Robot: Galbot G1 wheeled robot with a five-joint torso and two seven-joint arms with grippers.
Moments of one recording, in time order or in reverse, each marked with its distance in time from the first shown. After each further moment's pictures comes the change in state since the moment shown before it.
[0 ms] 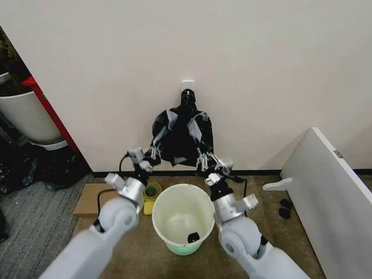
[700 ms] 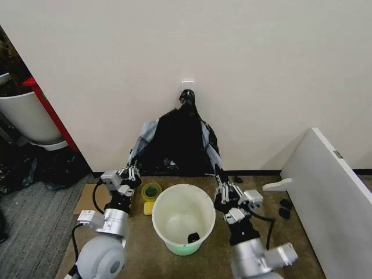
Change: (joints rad) left arm 0.285 -0.026 -0.164 -0.227 0.284 -0.030 -0.245; right arm -0.376 -0.063 0.030 0.305 -0.171 0.013 0.160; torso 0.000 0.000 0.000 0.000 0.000
